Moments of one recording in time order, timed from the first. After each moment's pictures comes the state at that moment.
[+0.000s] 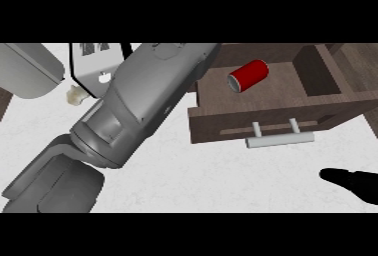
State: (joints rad) left arm -1.61 0.00 -0.31 -0.32 0.56 0.66 0.03; right arm -0.14 -0.27 -0.20 -2.17 0.14 0.13 0.26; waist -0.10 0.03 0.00
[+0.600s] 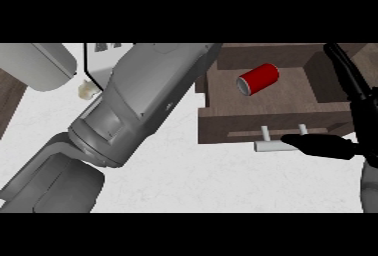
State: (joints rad) left arm -1.65 0.00 -0.29 -0.29 0.60 0.64 -0.01; right arm -0.28 -0.32 0.01 -1.90 0.55 0.06 0.12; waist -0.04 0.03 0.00
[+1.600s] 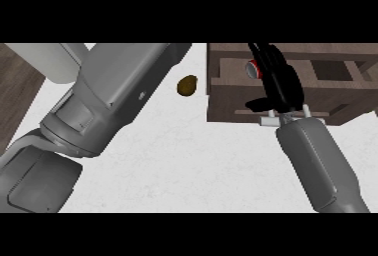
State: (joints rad) left arm -1.60 0.09 -0.26 -0.34 0.55 0.59 0.05; right arm -0.63 -0.19 0.11 -1.06 0.99 -0.32 -0.03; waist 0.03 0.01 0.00
